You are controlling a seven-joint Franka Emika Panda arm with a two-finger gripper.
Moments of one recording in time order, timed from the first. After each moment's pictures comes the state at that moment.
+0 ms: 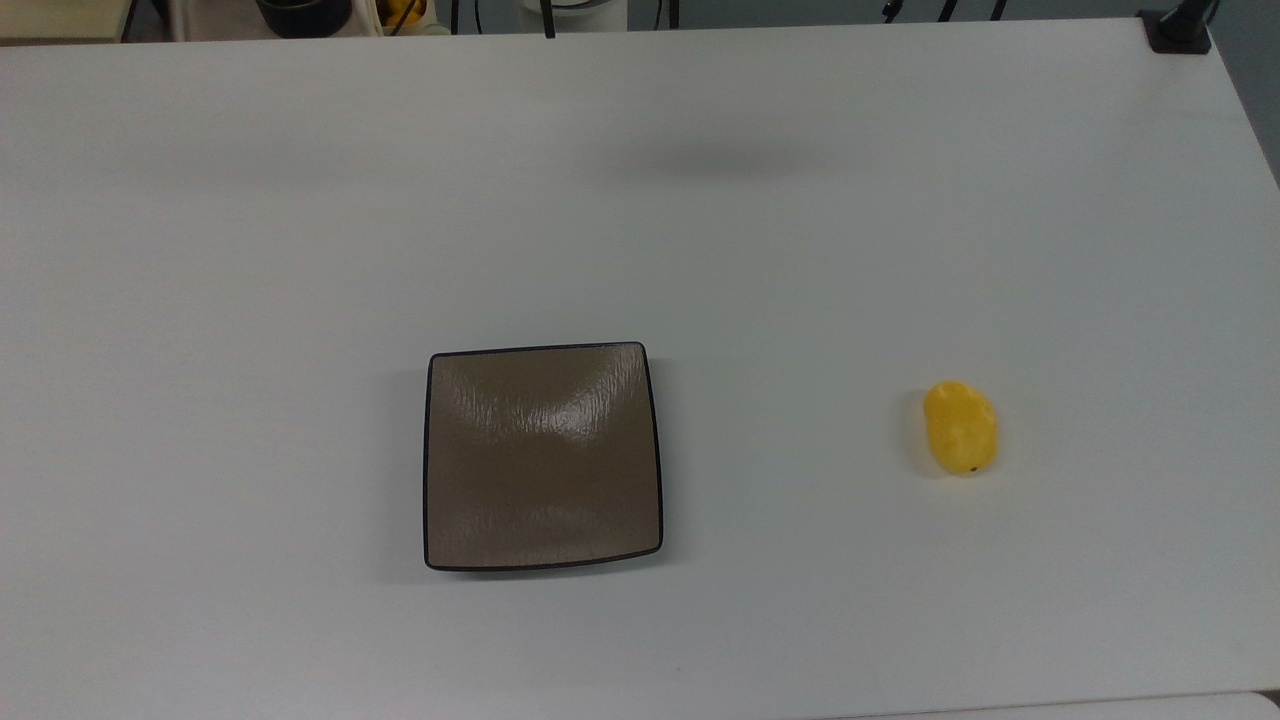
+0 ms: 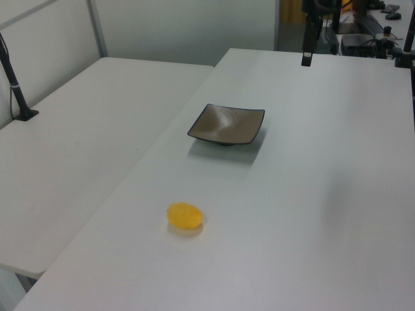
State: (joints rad) arm 0.16 -0.06 0.04 -1.69 0.02 1.73 0.04
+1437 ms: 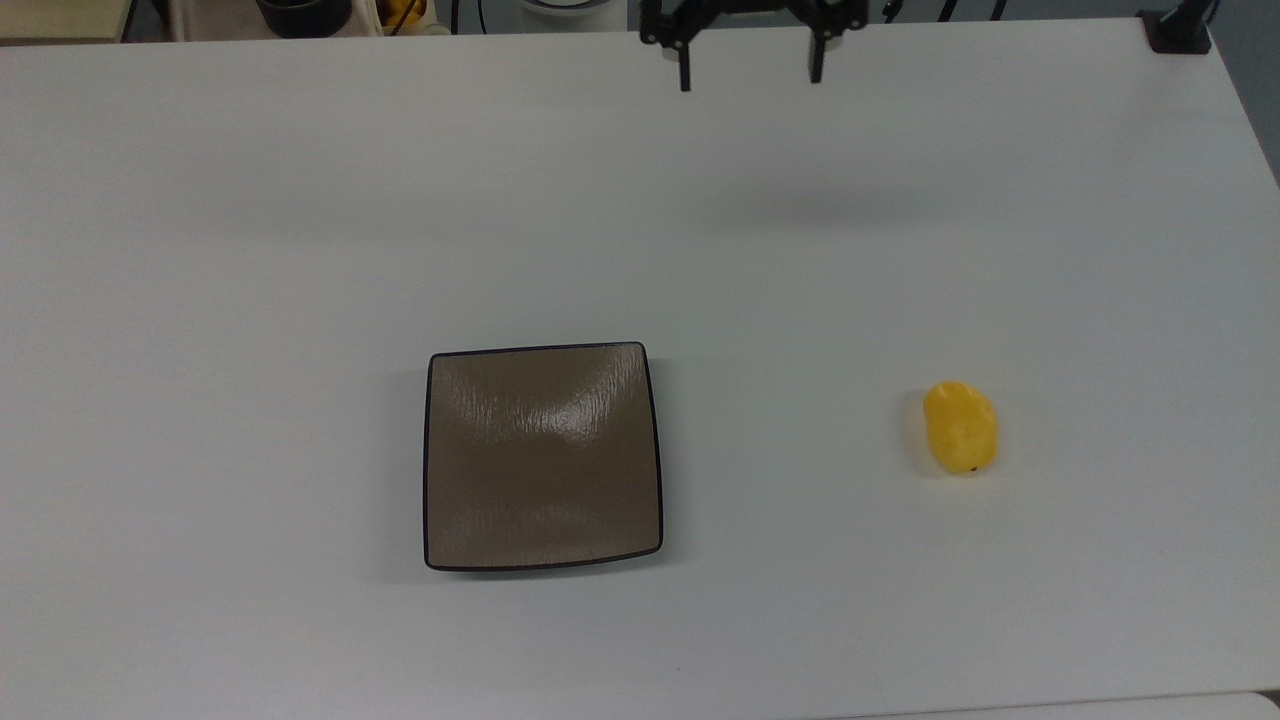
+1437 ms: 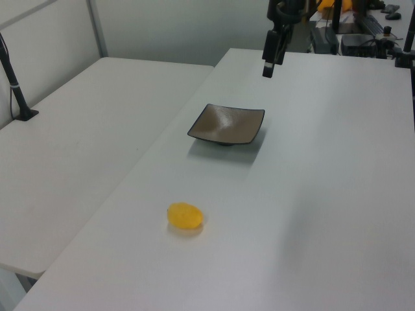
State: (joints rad) arm 0.31 0.15 0.05 -1.43 0.03 1.77 0.27
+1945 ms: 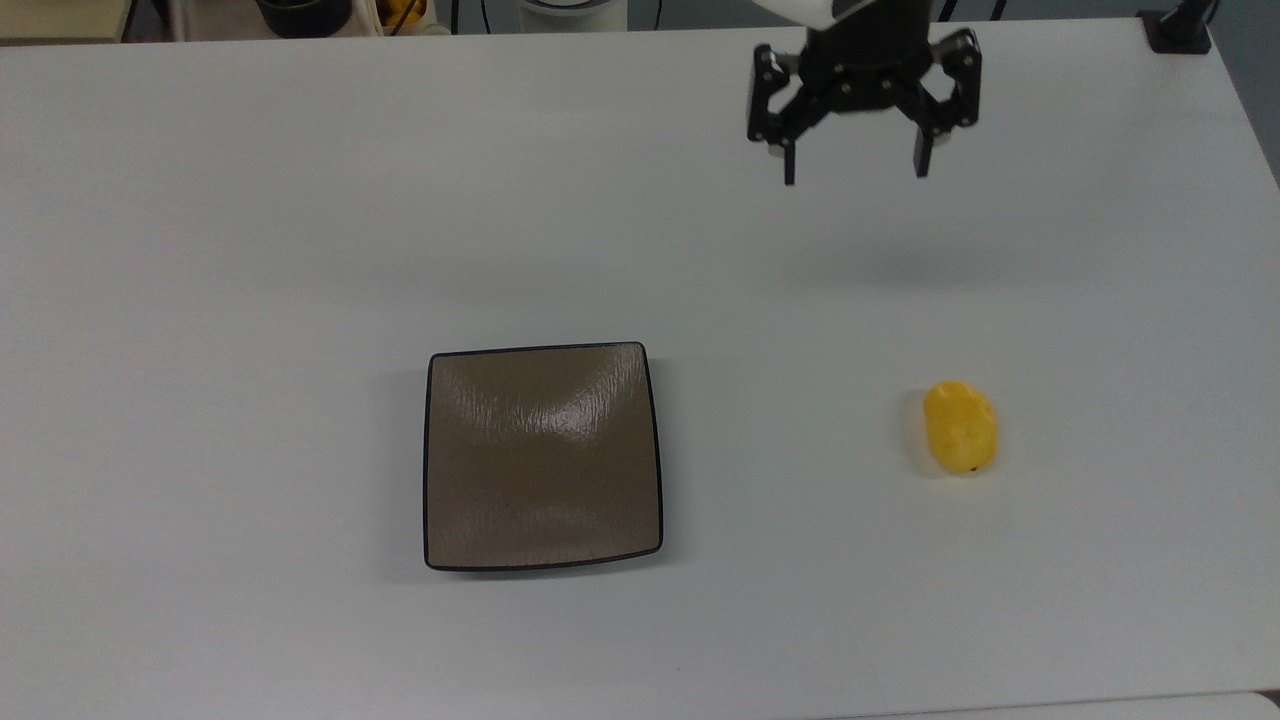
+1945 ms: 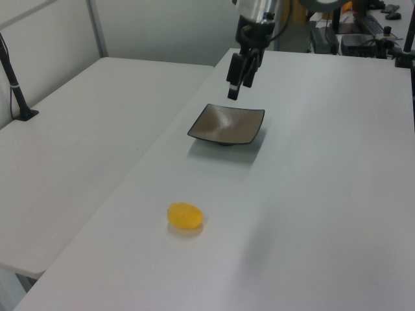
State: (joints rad) arm 0.39 0.35 0.05 -1.26 0.02 1.88 0.39
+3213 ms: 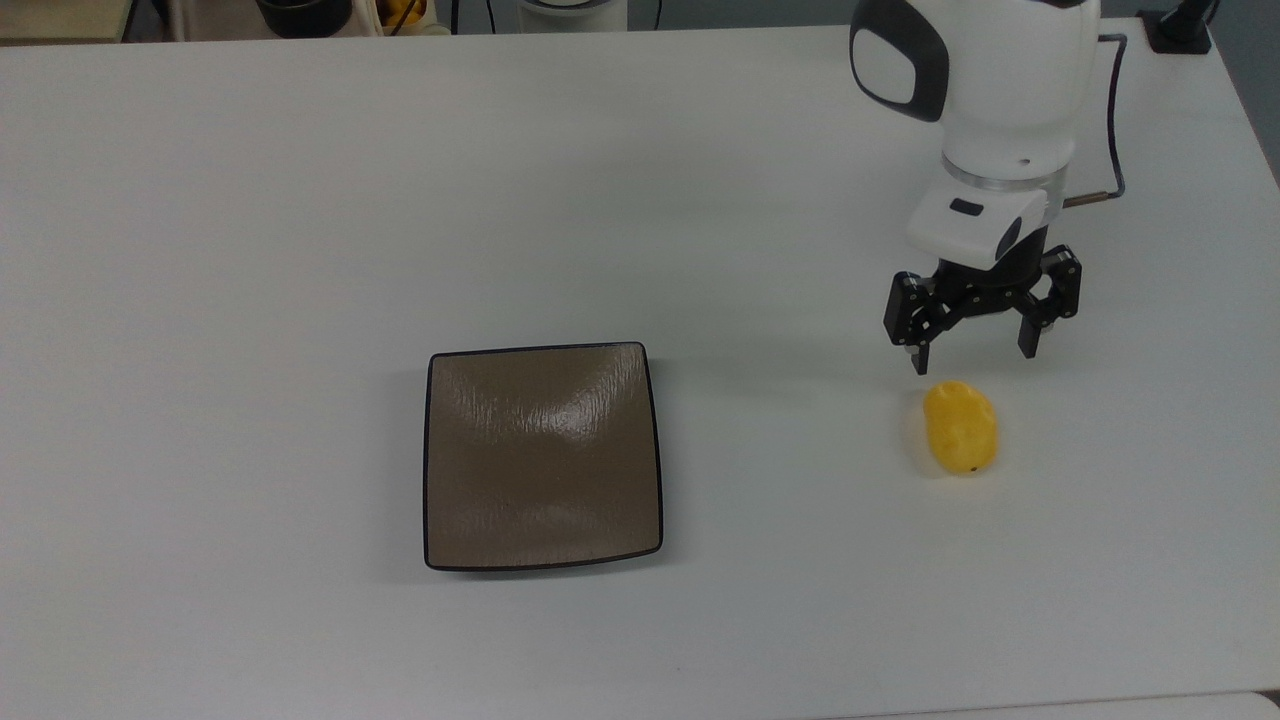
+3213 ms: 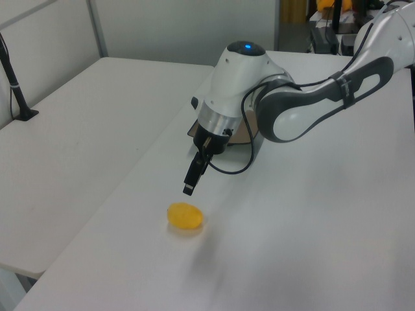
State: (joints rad) arm 0.54 0.71 0.04 -1.21 -0.09 2.32 0.44
